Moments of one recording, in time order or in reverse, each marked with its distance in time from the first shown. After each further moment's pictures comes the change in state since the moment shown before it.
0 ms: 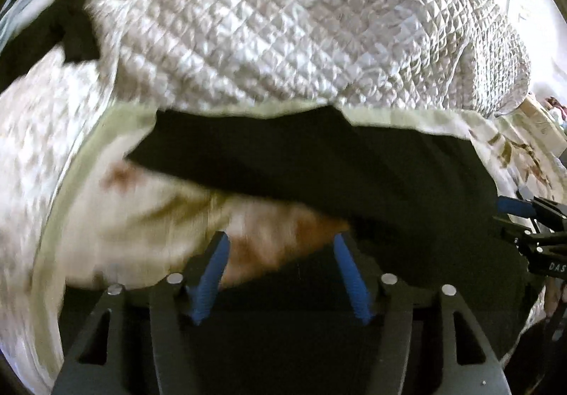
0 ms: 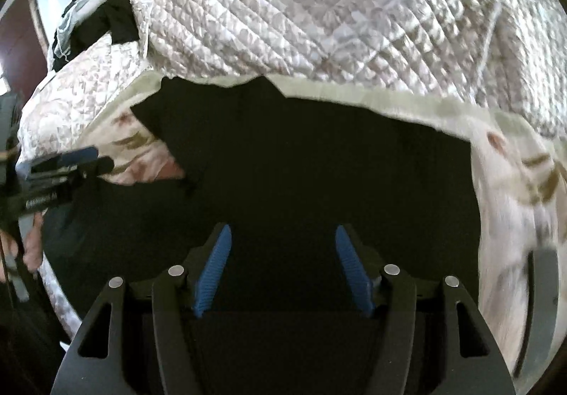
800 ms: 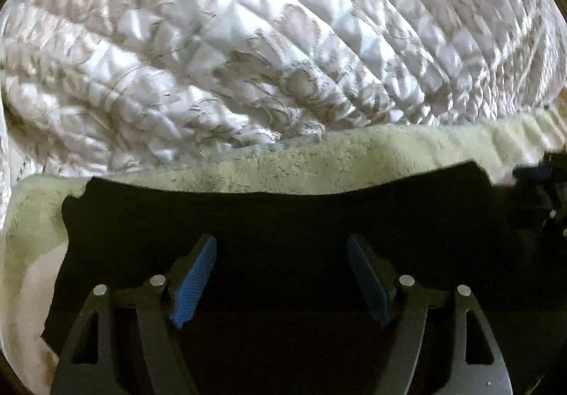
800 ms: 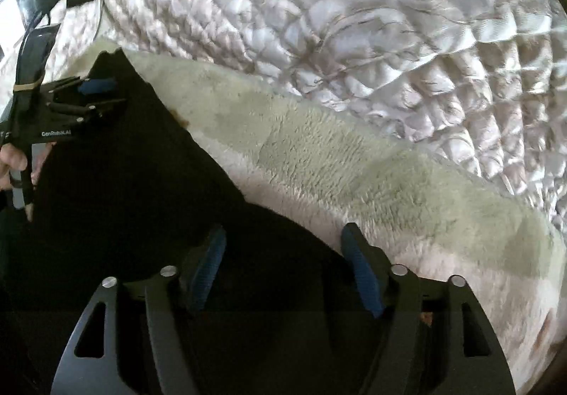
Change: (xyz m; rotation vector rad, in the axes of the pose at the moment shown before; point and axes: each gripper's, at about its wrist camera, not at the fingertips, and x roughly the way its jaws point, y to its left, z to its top) left arm 0.202 0.035 0.099 0.107 0.087 0.039; right arm 0.187 -0.090 0.115 -0.227 0.182 0.076
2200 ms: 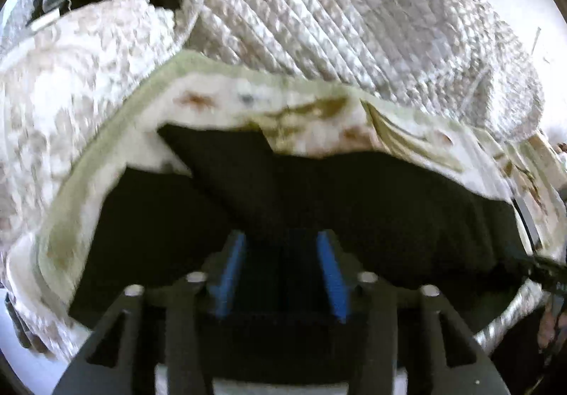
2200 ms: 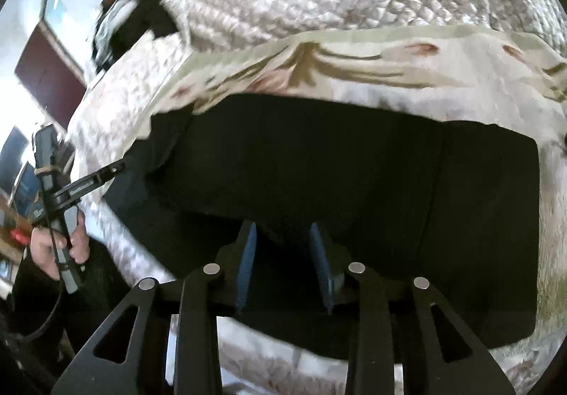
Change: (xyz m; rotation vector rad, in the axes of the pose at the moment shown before) left arm -0.242 0.004 -0.208 -0.316 -0.068 -0.002; right arm -0.158 0.159 -0.225 0.364 -0.157 0.181
